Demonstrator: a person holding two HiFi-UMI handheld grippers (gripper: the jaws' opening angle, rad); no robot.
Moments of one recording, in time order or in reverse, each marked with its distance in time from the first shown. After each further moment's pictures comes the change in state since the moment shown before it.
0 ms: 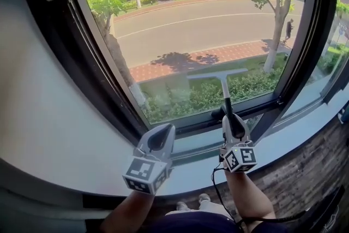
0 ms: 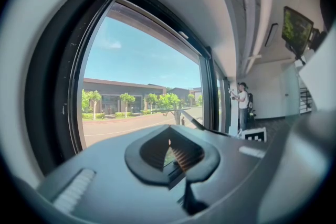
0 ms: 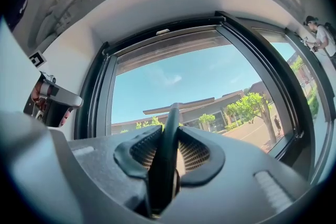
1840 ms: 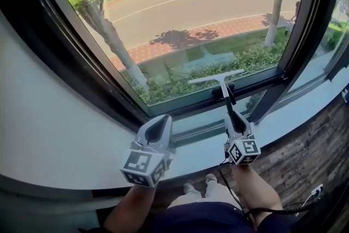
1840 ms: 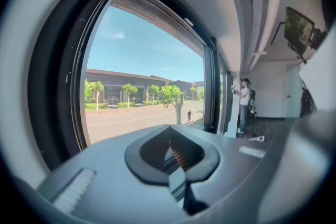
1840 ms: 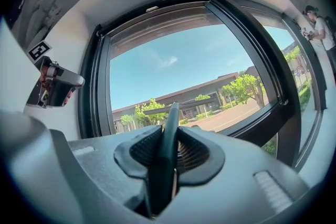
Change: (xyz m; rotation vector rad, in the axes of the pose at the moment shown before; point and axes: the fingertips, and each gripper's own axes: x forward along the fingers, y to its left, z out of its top) left arm 0.001 -0.003 -0.049 -0.052 0.125 0.001; right arm -0.052 -0.029 -0.107 0.051 0.228 -0.034
